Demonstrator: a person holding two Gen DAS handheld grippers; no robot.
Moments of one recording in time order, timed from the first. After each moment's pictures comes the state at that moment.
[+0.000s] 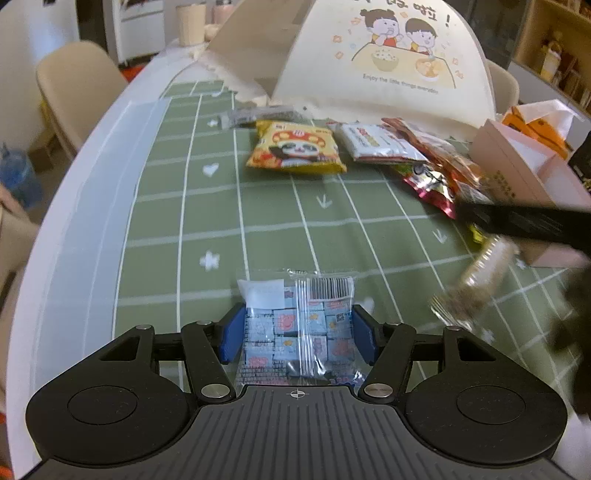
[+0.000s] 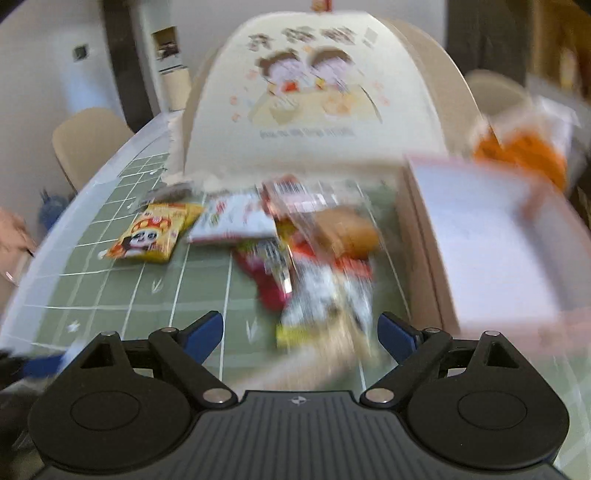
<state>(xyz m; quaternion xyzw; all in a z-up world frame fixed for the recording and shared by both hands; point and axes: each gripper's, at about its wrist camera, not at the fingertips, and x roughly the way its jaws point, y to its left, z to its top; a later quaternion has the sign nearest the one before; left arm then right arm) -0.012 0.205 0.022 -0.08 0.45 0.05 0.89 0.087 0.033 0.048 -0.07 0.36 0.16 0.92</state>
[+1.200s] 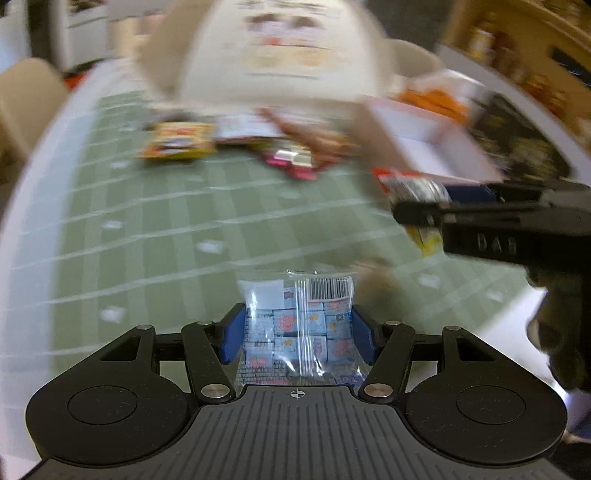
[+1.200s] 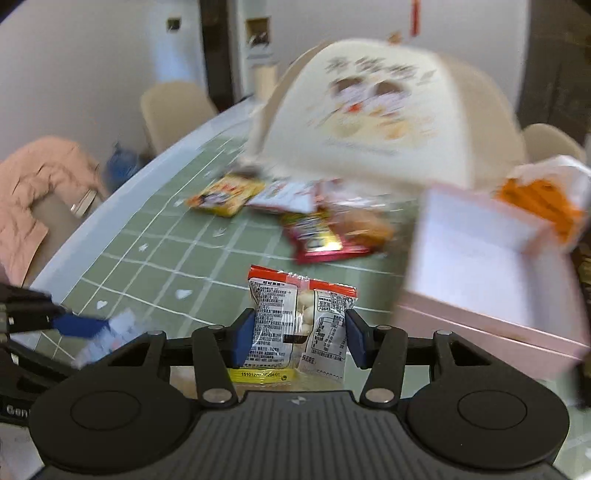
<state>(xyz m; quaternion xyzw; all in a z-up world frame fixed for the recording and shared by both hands) -0.073 0.104 0.068 -0.07 0.45 -0.06 0.89 0.010 -0.075 0.103 -0.10 0.35 0.27 0.89</state>
